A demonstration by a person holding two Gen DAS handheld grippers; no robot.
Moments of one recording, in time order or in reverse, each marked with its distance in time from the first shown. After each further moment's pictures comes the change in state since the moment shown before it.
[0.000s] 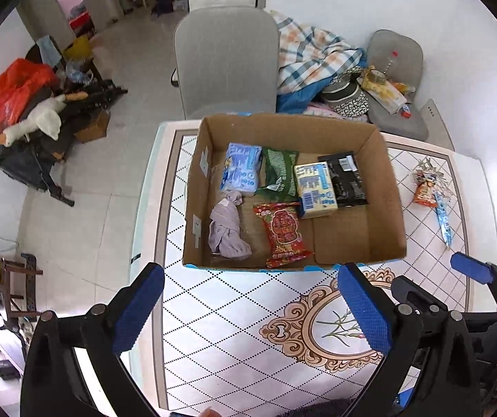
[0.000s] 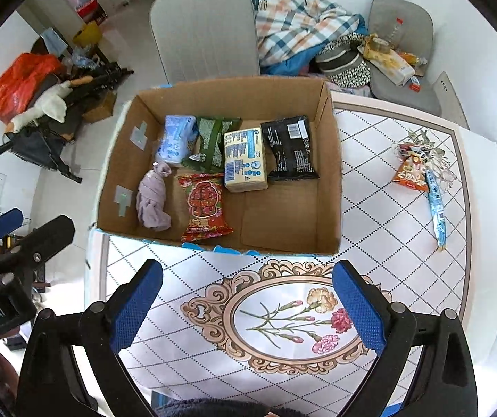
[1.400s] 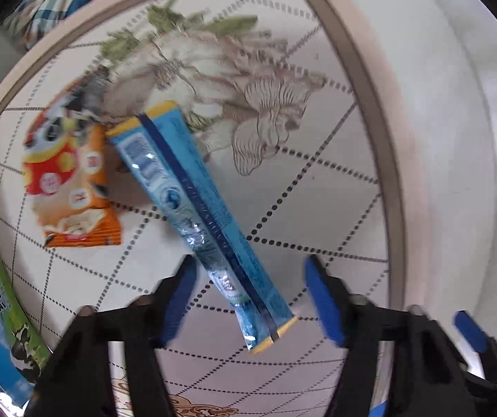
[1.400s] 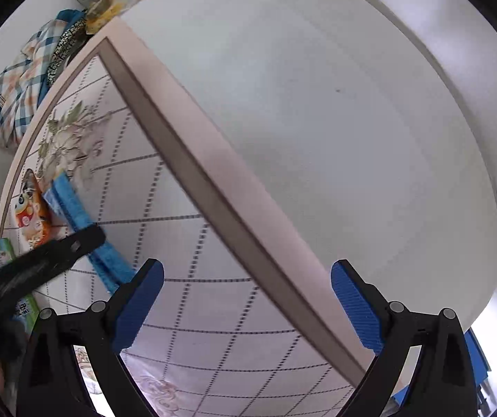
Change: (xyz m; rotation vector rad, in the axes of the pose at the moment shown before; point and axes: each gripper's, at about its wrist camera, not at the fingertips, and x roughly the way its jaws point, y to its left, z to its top) left arm 0.294 -0.523 0.030 0.338 0.495 -0.125; right arm 0.124 -0.551 -0.082 0.758 0.200 -0.106
